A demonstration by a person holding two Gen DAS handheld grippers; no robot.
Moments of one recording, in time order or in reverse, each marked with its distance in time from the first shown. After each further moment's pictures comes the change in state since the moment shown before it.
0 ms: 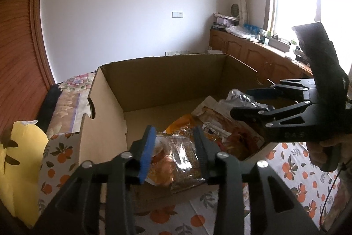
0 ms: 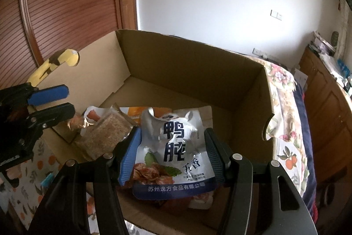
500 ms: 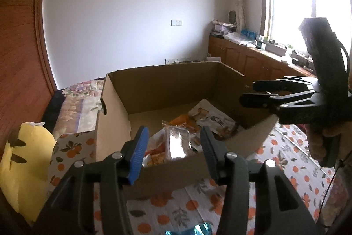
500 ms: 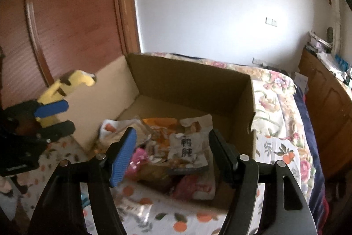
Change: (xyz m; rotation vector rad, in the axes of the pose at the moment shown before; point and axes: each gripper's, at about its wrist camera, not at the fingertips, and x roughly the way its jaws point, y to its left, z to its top) left arm -0.051 -0.008 -0.015 0.011 -0.056 -0.005; right arm -0.058 0.000 -0.013 0.068 -0.136 0.048
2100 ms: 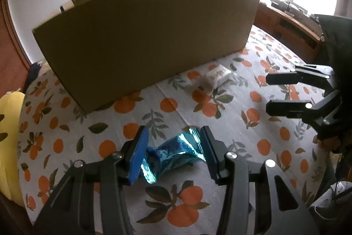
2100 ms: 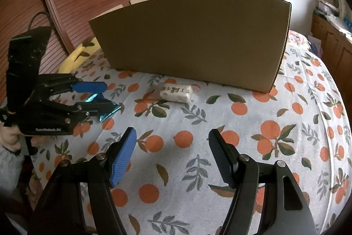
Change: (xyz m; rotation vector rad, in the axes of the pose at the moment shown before) left arm 0.025 -0.019 -0.111 0.135 0.359 -0.128; right arm -0.015 0.043 -0.154 0.090 0.145 0.126
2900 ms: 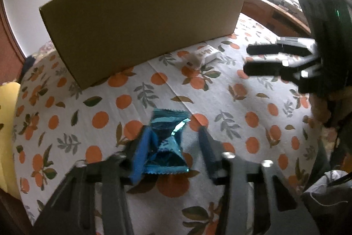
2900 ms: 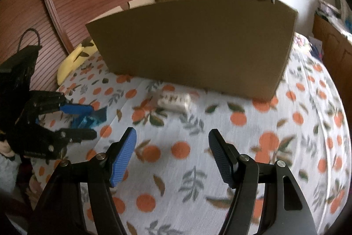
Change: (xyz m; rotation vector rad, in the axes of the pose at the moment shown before) left arm -0.017 -0.003 -0.024 0.010 0.043 -0.019; right arm 0.007 -0.002 0.020 -0.024 0.013 0.000
